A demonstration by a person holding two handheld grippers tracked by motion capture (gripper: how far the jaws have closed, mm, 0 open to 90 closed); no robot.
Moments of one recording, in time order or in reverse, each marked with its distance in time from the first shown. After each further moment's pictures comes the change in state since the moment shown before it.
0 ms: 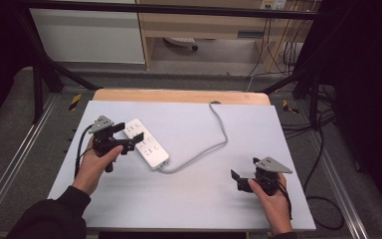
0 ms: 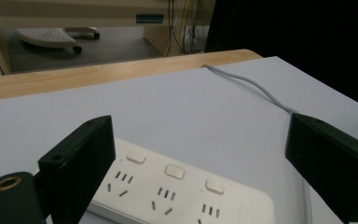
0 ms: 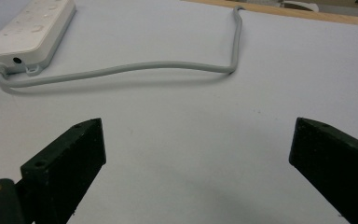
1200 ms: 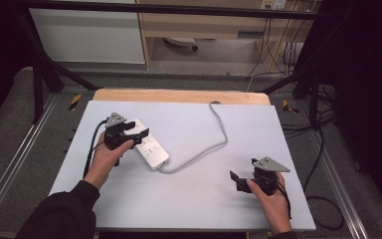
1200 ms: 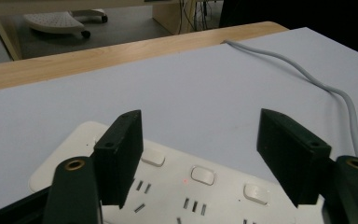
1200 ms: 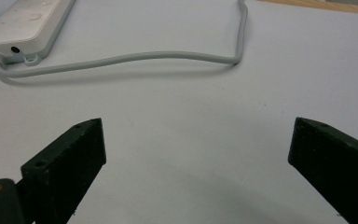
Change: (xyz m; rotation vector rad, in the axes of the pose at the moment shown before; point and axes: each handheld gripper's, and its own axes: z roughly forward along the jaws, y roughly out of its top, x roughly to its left) left arm 0.012 -0.009 0.043 0.093 0.043 0.055; right arm 0.000 -0.002 0.004 0.031 0.007 -0.010
